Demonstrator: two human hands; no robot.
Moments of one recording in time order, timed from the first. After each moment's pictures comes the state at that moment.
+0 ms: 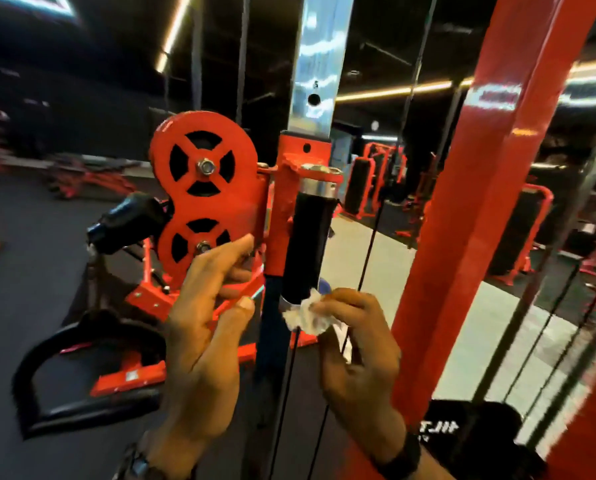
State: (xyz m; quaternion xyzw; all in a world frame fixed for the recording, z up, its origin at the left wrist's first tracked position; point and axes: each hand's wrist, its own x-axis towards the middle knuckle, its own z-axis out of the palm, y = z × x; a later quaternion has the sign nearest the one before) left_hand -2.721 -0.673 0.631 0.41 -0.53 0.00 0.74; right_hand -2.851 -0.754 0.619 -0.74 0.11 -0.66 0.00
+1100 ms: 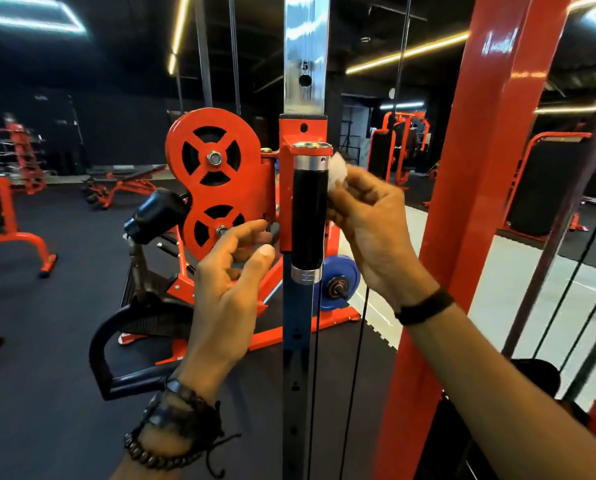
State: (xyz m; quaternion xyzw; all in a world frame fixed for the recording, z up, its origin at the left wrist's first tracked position) left_hand -2.714 -0.665 0.649 0.48 -0.51 -0.07 0.71; right_hand -2.840 -0.786 0.705 -0.66 0.12 -0.56 0.49
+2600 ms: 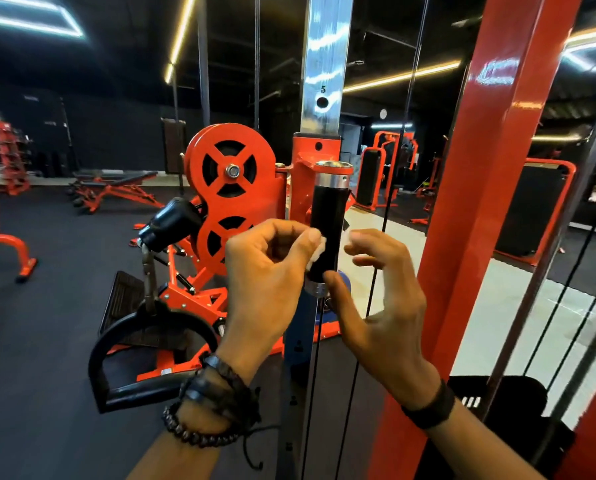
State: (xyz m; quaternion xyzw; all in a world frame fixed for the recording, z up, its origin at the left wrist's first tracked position) left_hand -2.731 -0.673 0.681 0.43 -0.50 -0.07 0.75; right_hand -2.852 -0.744 0.645 -0.75 0.11 -0.65 0.02
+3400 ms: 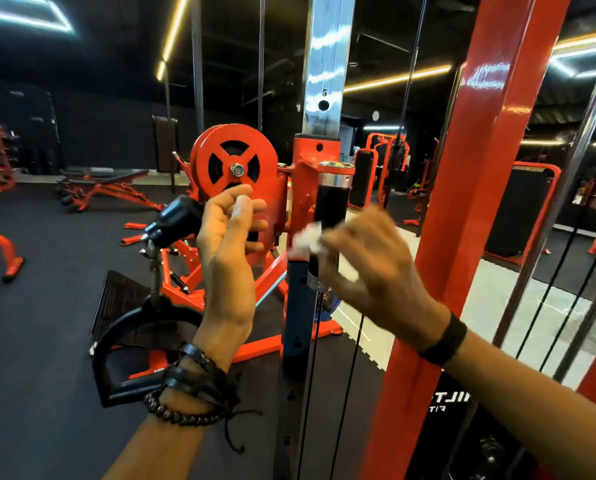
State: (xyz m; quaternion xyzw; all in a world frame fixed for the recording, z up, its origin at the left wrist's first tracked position) left_hand -2.705 -0.662 0.686 0.37 -0.43 -0.11 0.82; right_hand -2.852 -0.761 0.683 -0.81 0.04 -0.53 -0.26
